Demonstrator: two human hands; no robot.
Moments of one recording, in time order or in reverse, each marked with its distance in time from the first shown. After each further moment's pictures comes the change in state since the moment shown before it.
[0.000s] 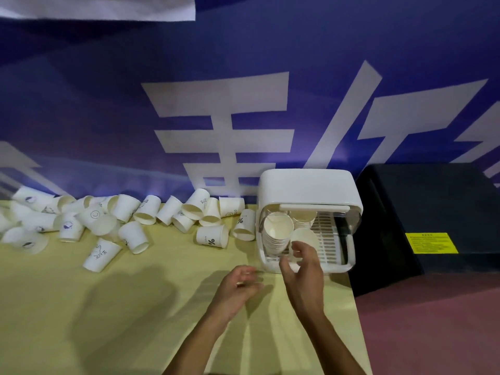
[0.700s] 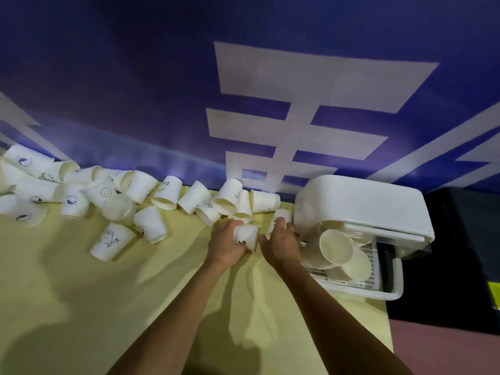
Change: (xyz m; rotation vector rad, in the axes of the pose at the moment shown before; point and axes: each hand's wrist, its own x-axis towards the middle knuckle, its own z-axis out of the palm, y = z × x) left_hand 0.152 -0.002 -0.126 0.465 0.230 0.127; right_hand 0.085 -0.053 0.174 -0.607 -0.448 0.102
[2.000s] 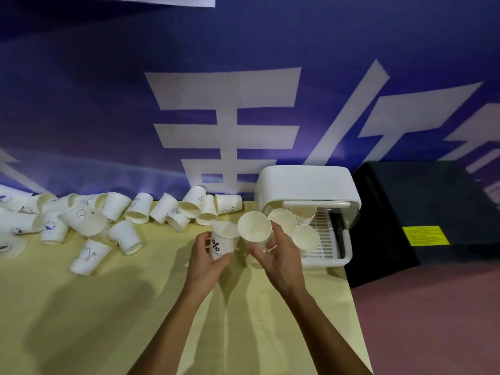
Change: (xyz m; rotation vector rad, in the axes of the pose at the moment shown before) left_hand -0.111 0.032 0.022 -0.409 0.084 0.079; right_hand -0.116 0.086 -0.061 0.619 0.311 -0.264
